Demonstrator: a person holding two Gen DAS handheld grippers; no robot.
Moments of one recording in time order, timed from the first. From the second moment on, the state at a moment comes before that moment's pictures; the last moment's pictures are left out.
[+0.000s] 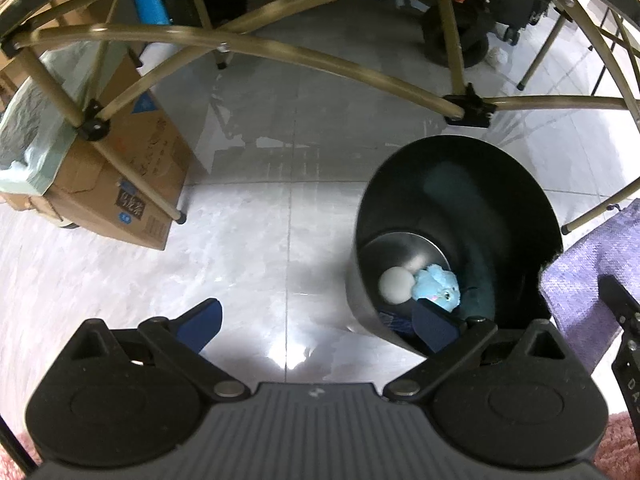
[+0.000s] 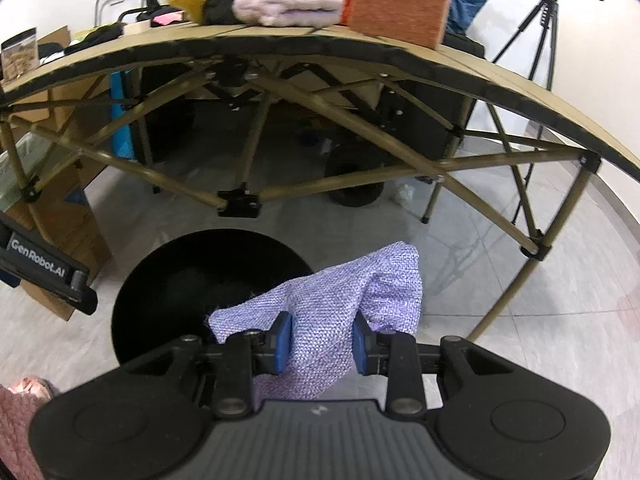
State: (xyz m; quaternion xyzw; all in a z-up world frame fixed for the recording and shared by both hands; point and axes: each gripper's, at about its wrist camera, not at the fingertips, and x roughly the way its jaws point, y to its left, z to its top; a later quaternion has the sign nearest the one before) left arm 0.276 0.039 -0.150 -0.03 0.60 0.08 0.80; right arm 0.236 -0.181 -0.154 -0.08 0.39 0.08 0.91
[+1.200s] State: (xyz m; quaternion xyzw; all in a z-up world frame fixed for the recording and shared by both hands) left arm 0.260 0.081 -0.145 -0.03 0.59 0.12 0.79; right arm 0.287 -0.105 -0.185 -0.07 0.46 0.12 0.88
